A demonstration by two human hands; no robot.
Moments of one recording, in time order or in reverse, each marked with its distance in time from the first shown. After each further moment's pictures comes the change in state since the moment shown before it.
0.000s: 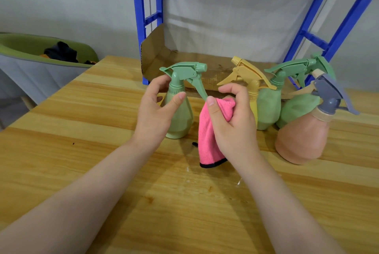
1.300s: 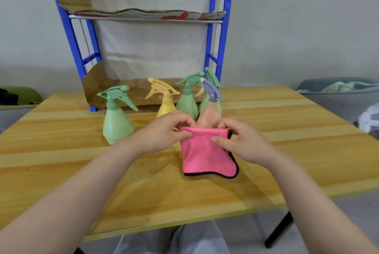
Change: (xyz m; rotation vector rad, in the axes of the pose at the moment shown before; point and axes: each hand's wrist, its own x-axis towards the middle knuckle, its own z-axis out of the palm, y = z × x) left_hand -0.065 0.110 0.085 0.379 -0.940 0.275; right_hand -0.065 -0.013 -0.209 -0.344 -0.330 0.129
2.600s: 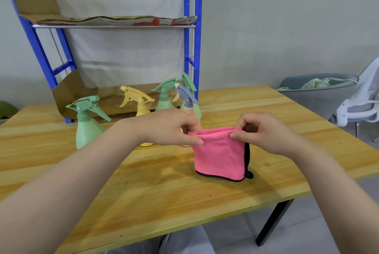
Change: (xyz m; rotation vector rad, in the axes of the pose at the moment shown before) left_hand 0.051 0.061 0.000 0.335 -0.333 0.118; right_hand -0.031 0.027 -0.093 -0.043 0.009 0.133
